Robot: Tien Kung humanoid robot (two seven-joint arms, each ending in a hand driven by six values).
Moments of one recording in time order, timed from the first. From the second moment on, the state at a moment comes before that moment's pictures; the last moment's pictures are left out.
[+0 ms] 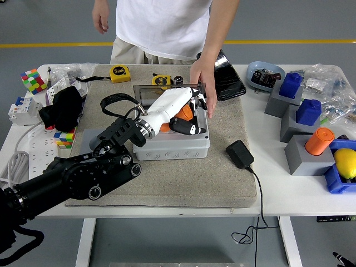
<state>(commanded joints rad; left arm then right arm) -0.80 0.08 -0.44 -0.98 1.60 0.40 -0.03 0.15 -0.22 0.97 0.21 -0.50 -0.08 -0.14</state>
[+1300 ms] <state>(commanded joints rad) -0.77 0.14 -0.67 -1.10 1.65 0.36 -0.03 0.15 -0.21 1.02 0.21 -0.52 -0.08 -0.13</state>
